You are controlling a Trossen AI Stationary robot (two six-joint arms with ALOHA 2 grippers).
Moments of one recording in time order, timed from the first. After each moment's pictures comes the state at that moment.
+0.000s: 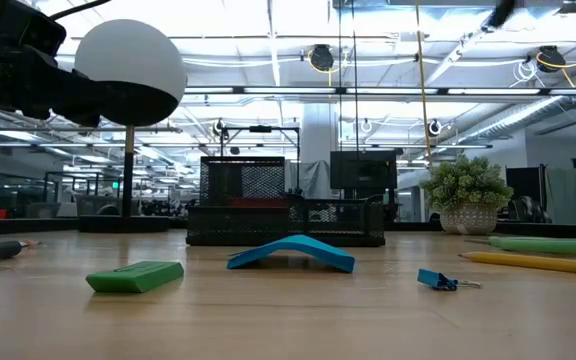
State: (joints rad) left arm -0.17 0.28 0.01 0.18 -0.08 0.07; right arm 0.15 0.42 0.42 0.60 0.39 0.53
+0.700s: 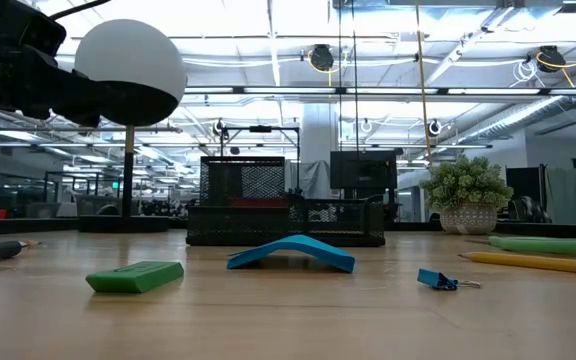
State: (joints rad) left arm -0.17 0.28 0.01 0.18 -0.08 0.07; right arm 0.15 0.92 1.14 -0.14 0.31 0.43
